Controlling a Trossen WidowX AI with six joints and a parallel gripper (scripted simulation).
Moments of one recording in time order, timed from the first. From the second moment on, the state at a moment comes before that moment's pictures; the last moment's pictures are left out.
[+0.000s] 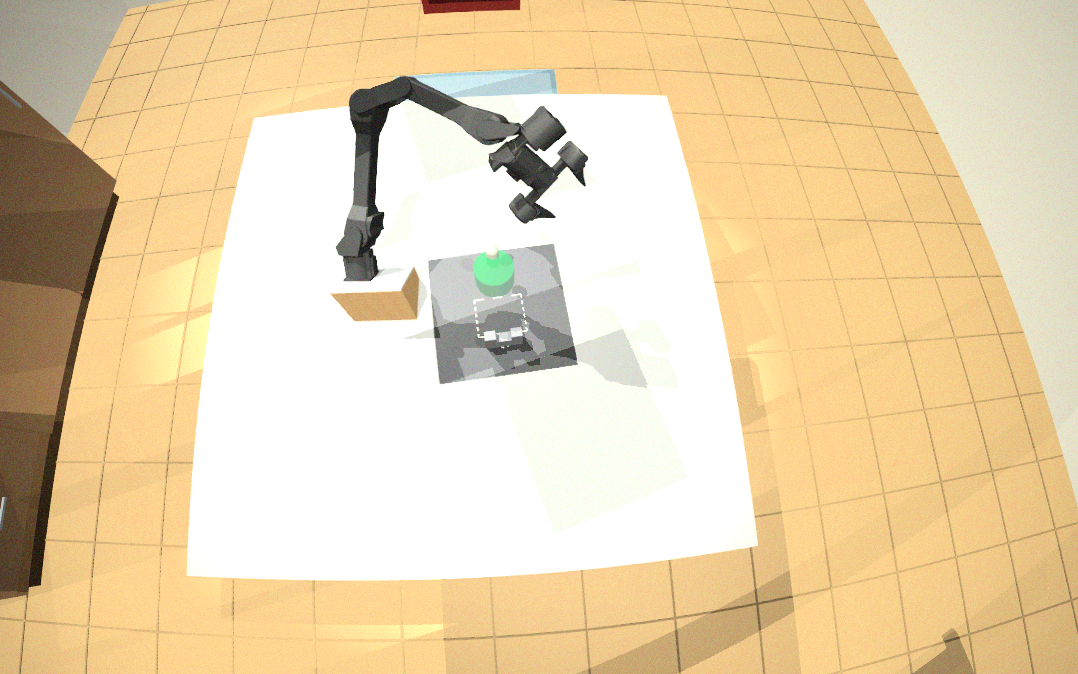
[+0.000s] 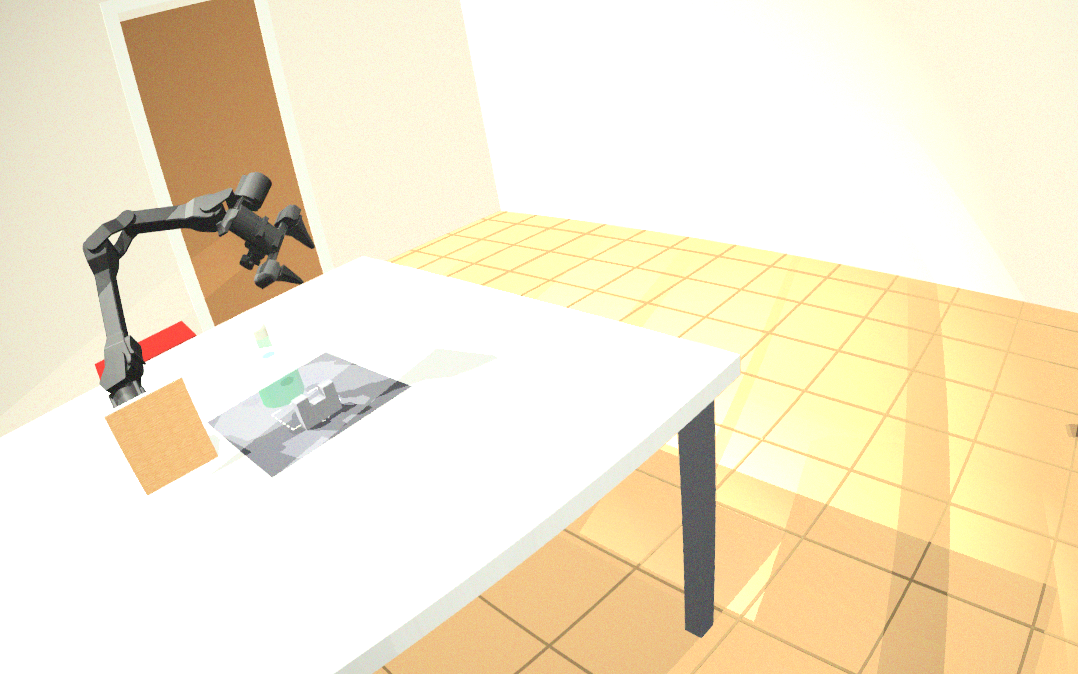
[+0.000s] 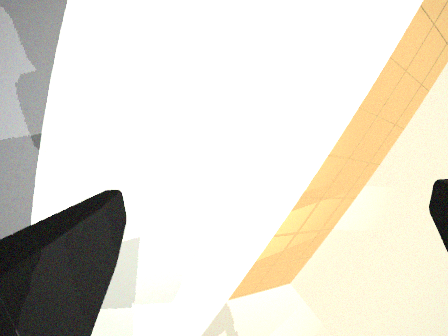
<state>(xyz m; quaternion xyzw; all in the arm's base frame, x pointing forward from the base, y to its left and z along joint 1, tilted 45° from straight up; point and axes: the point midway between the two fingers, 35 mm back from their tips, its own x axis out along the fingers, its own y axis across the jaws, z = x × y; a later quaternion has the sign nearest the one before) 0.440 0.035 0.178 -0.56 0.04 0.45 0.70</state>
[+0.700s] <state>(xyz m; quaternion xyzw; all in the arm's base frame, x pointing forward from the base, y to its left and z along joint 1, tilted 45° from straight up) 0.289 0.022 0.112 -0.33 0.20 0.65 0.66</state>
